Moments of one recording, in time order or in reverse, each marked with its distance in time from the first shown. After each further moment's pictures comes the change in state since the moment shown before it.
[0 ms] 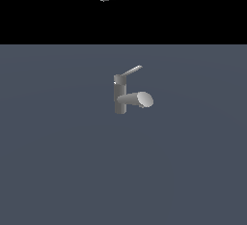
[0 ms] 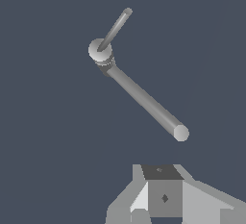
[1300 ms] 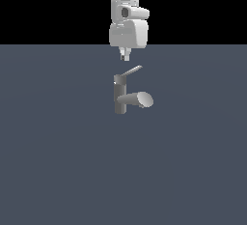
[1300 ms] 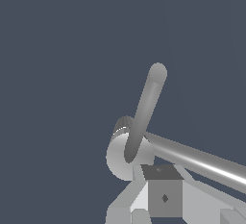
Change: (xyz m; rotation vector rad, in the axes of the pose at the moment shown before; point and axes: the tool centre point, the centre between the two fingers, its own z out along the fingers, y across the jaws) arm 0.169 -0.054 0.142 -0.014 -0.009 0.552
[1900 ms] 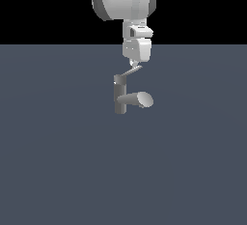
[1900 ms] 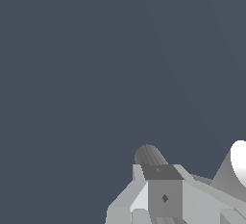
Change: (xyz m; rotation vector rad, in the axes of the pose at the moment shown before) arm 0.058 -0.029 0.047 -0.006 -0.002 0.193
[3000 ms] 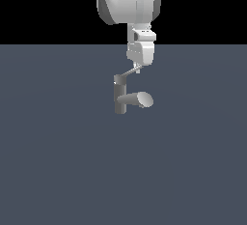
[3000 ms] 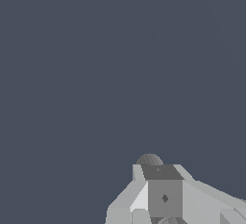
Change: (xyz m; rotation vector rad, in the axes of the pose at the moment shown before) arm 0.015 0.003 0.010 0.003 -0.002 0.049
